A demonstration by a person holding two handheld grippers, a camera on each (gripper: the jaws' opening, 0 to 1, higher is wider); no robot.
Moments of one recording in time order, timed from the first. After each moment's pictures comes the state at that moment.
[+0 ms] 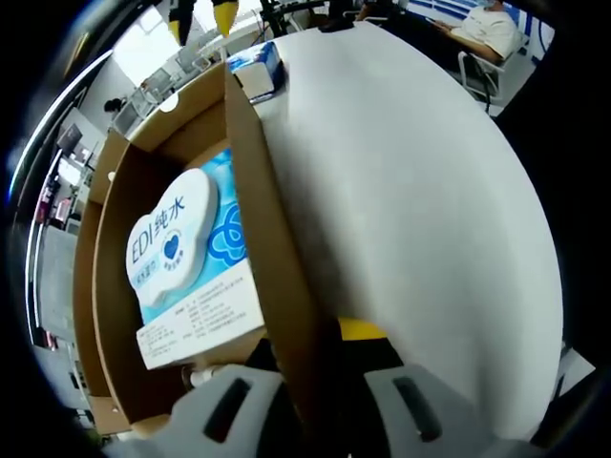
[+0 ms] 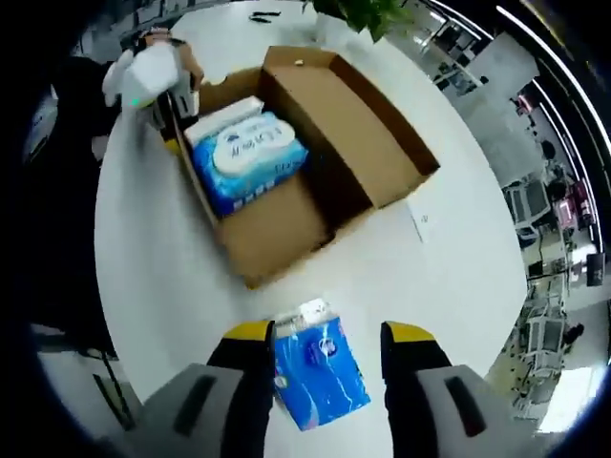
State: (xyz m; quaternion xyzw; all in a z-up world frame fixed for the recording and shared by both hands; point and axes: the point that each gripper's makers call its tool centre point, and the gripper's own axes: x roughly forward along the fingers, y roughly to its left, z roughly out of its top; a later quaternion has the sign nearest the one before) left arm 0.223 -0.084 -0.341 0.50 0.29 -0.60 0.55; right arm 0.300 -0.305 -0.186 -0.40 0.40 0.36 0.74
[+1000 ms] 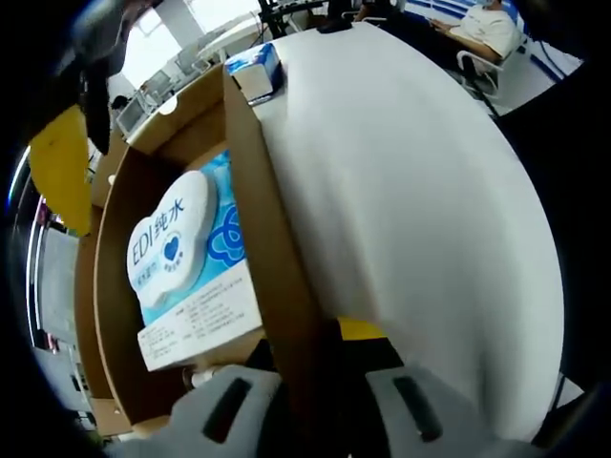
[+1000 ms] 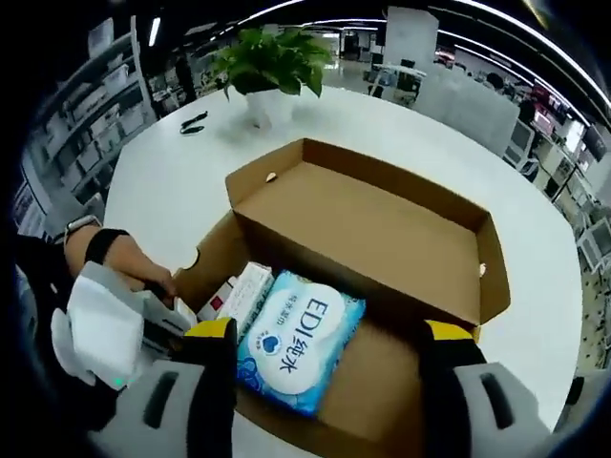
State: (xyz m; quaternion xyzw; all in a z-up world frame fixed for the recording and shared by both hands) left arm 0.219 -0.083 -0.340 0.50 0.28 -0.61 0.55; right arm 0.336 -0.158 -0.232 -0.13 0.41 0.28 0.86
